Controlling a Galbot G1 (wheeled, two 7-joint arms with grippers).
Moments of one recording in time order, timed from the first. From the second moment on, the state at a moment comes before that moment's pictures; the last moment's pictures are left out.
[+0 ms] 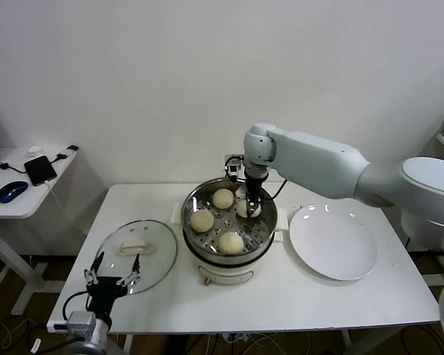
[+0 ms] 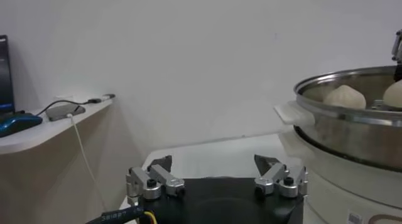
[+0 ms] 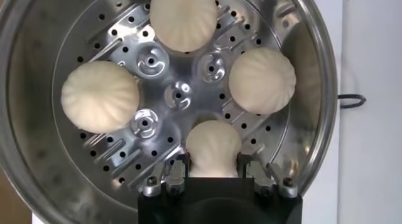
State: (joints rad) left arm 1.62 -1.57 -0.72 -2.12 0.07 0.20 0.13; right arm 0.46 1.25 -1.23 1.01 0.28 -0.67 -1.17
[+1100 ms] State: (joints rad) left arm 1.62 -1.59 -0.72 -2.16 -0.01 0.19 0.11; right arm 0.34 0.97 -0.84 1.26 0.37 -0.61 -1.05
